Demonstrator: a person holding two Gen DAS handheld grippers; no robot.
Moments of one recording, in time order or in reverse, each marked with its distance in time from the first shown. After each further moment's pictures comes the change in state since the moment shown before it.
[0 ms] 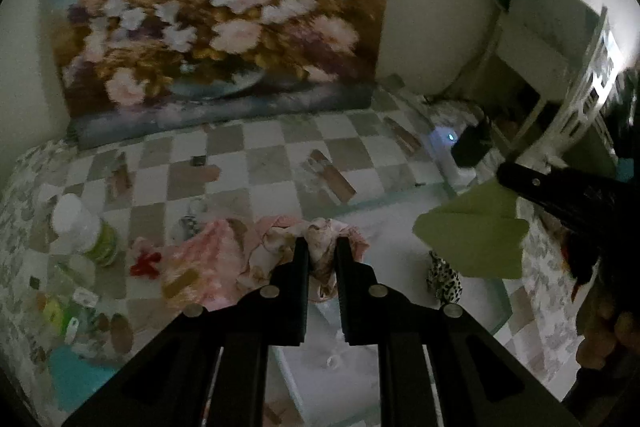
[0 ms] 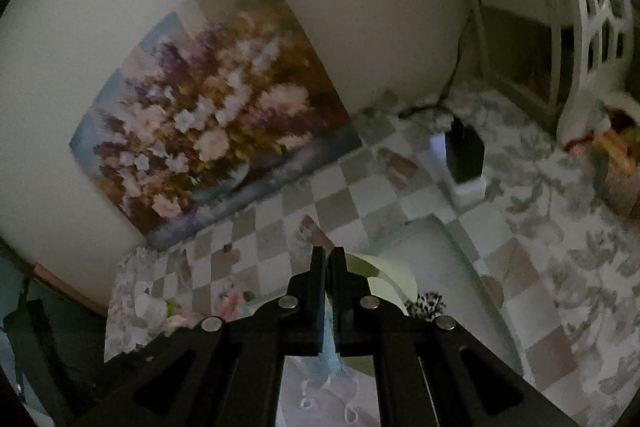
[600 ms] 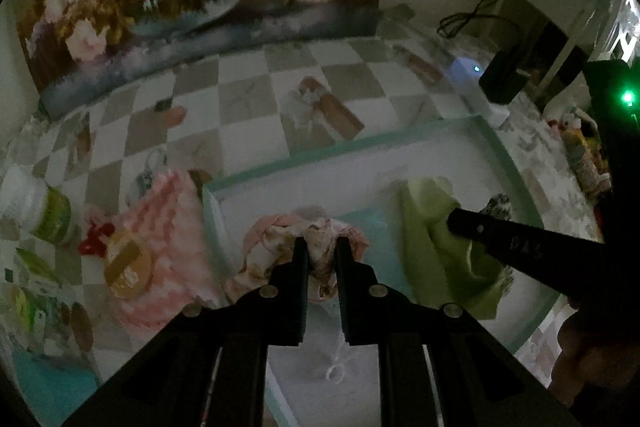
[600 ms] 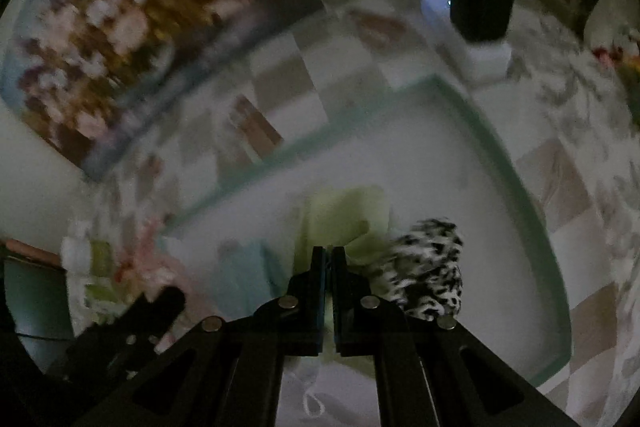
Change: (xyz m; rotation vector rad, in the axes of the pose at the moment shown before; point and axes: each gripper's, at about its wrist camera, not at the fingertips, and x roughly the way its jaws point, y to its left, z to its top) left arm 0.085 -0.008 -0.028 0.023 0.162 0.030; right arm 0.124 -0.035 -0.054 0.007 0.355 -0.144
